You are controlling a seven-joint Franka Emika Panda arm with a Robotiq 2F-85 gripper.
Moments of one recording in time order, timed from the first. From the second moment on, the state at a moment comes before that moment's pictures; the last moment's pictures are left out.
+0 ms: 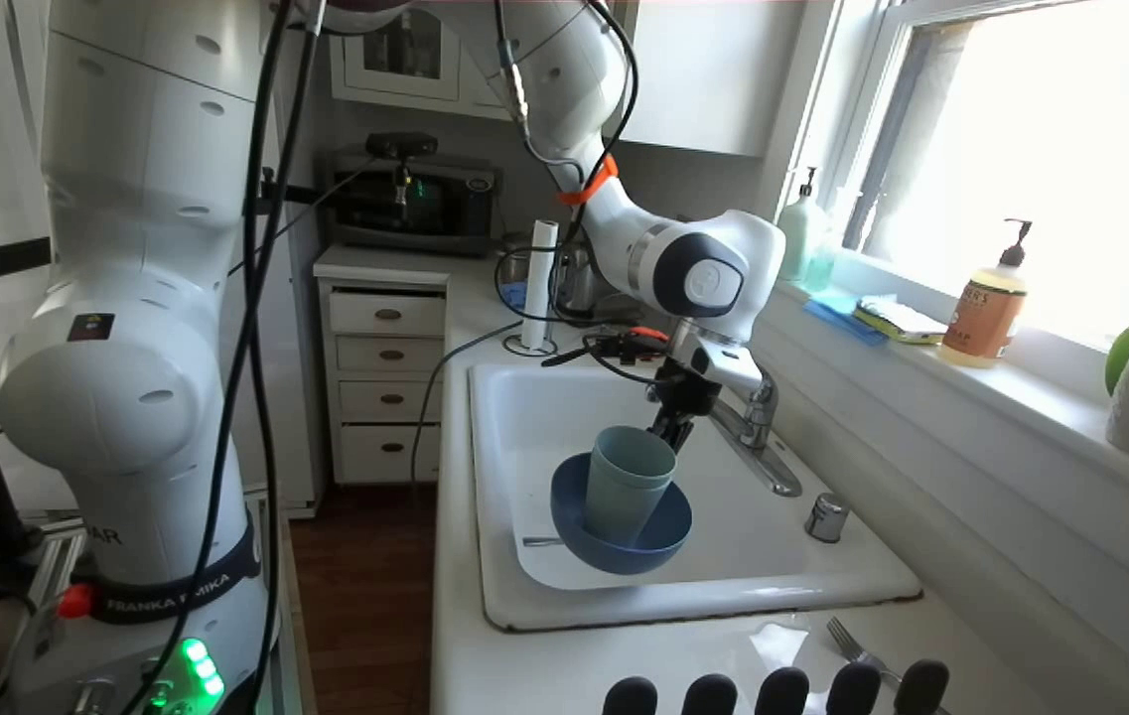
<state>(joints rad) 0.00 0.25 -0.12 -2.13 -0.05 2.16 1.05</state>
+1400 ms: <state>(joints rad) 0.03 0.38 -0.06 -2.09 -0.02 2.24 0.93</state>
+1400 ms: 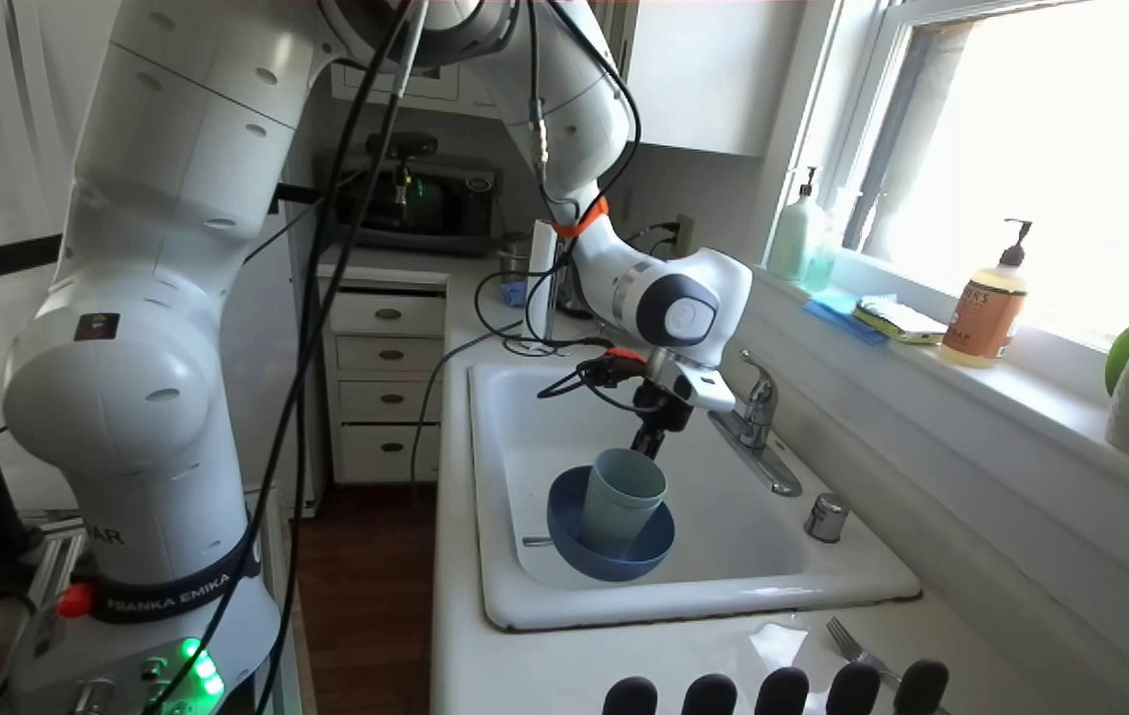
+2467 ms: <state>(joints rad) 0.08 0.39 -0.03 -2.09 -0.02 2.28 0.85</state>
